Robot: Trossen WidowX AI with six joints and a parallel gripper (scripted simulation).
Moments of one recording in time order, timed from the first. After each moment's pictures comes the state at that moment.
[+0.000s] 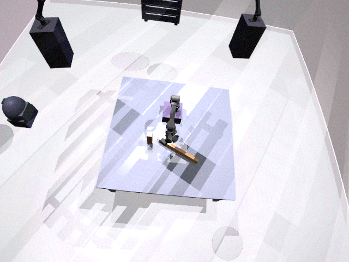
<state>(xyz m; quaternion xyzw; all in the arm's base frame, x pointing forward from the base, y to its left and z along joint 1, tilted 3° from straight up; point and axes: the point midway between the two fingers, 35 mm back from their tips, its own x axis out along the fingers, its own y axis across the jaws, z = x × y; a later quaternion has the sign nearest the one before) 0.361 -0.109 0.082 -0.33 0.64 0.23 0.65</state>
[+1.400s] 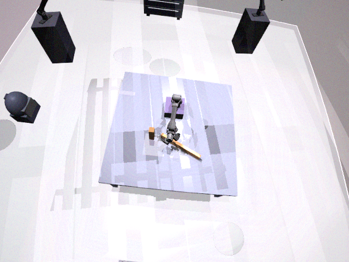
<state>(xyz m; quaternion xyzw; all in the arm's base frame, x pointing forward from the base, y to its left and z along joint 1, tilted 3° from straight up) 0.367 -0.109 0.022 -0.35 0.63 0.29 0.63</state>
